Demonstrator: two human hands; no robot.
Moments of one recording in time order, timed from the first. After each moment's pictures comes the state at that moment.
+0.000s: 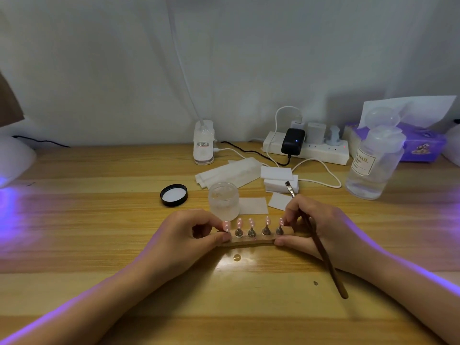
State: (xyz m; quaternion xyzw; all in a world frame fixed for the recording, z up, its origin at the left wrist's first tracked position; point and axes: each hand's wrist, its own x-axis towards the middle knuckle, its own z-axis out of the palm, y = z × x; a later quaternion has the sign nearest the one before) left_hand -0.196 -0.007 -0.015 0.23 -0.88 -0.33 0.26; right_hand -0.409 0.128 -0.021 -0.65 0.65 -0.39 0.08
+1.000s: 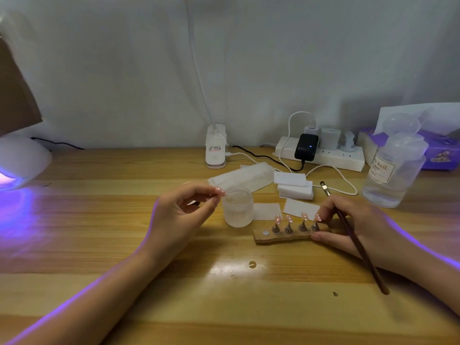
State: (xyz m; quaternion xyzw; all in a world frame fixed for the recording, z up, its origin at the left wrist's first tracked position) left_hand -0.197 -0.029 -0.007 0.20 -0.77 -0.39 0.46; right_hand -0.433 0.135 -0.013 -0.64 0.67 -0.36 0.04
